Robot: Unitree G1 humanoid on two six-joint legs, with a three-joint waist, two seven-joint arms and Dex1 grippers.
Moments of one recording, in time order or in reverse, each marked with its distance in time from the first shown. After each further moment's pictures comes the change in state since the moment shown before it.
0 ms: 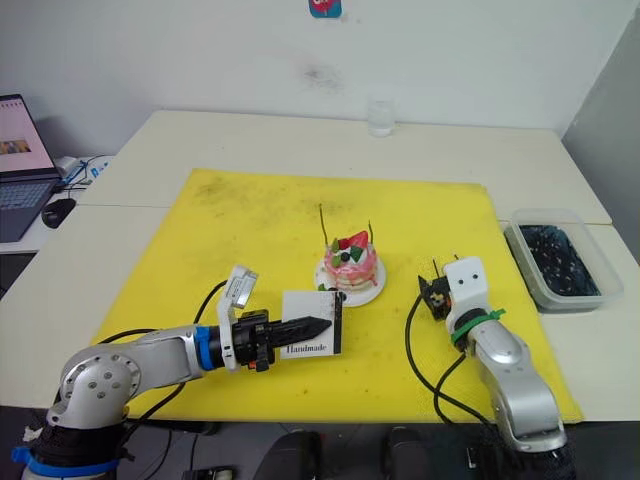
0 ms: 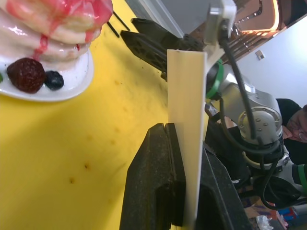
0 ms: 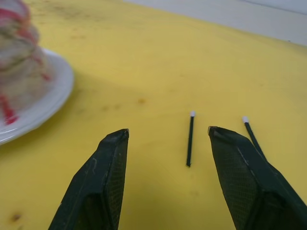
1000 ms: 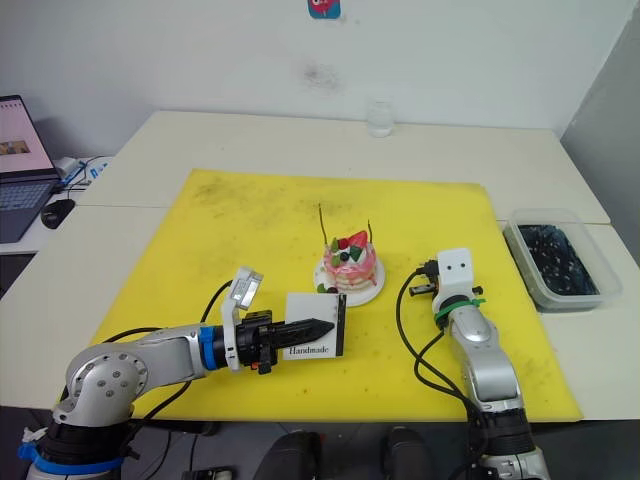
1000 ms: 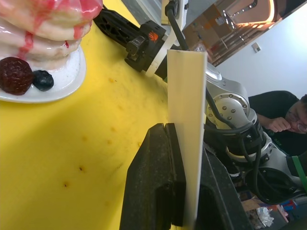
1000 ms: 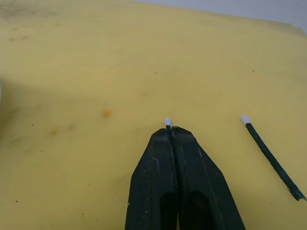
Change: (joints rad) left arm -0.007 -0.005 -0.018 0.003 0.053 0.002 -0.060; right arm -0.120 0.123 -0.007 0.239 -0.067 -0.091 -0.091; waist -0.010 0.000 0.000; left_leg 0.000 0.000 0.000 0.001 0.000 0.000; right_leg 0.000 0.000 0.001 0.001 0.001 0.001
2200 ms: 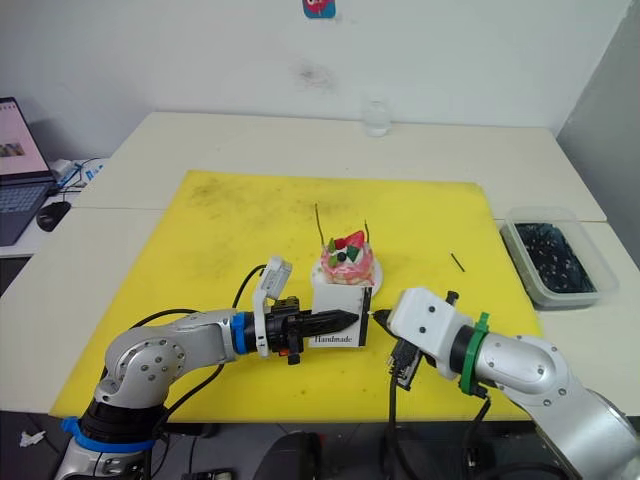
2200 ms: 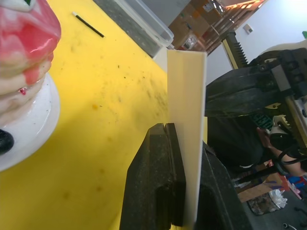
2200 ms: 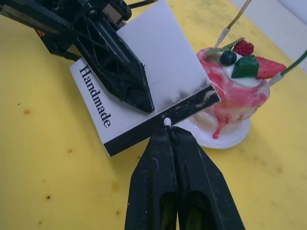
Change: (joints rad) left arm -0.114 -0.087 -0.118 0.032 0.177 -0.066 -0.061; right arm 0.055 -0.571 0.161 -0.881 0.270 0.492 0.435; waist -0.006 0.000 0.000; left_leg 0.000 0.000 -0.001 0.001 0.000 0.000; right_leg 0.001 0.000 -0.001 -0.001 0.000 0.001
